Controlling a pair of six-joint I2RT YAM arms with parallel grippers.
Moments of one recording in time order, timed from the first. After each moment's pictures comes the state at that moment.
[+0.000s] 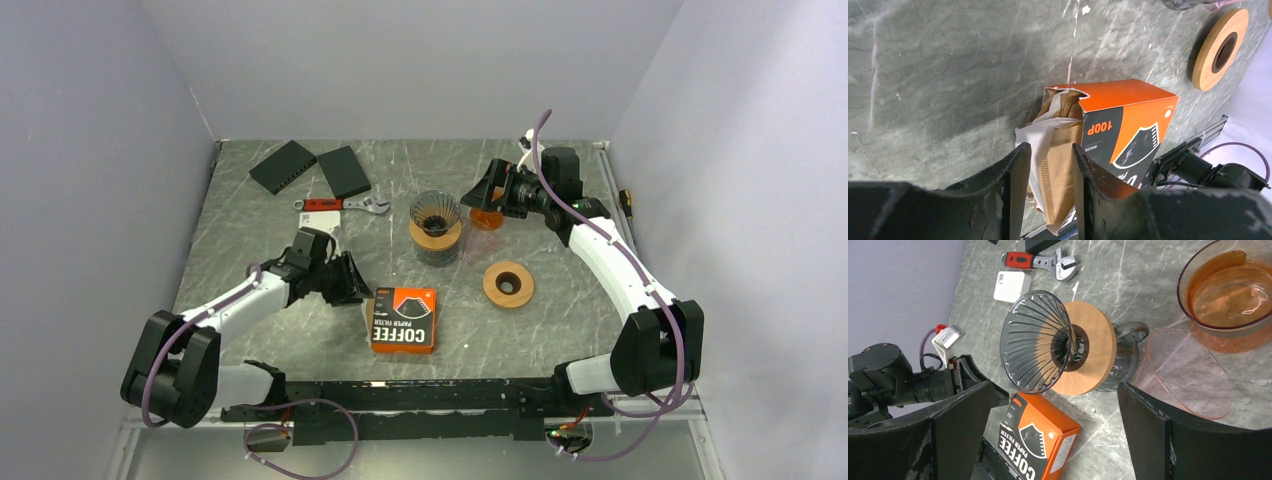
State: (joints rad) left arm -0.38 1.26 0.61 -0.29 0.38 -0.73; right arm 0.21 1.37 1.12 -0.28 -0.52 0.48
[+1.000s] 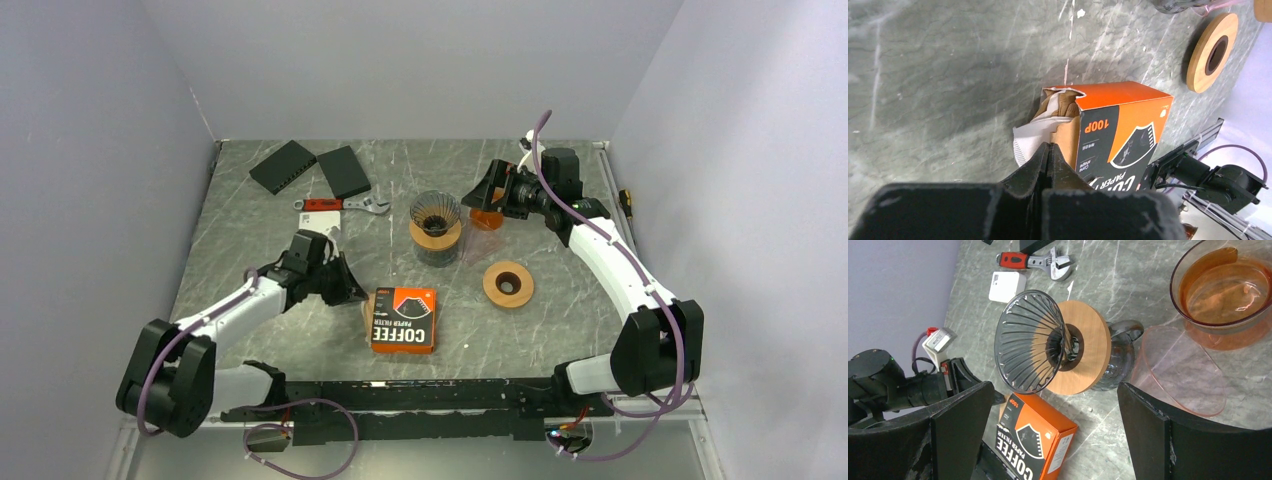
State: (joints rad) left arm -0.38 1.24 0.58 -0.24 0.38 -0.74; right arm 0.21 1.37 1.12 -0.29 -0.51 0.47
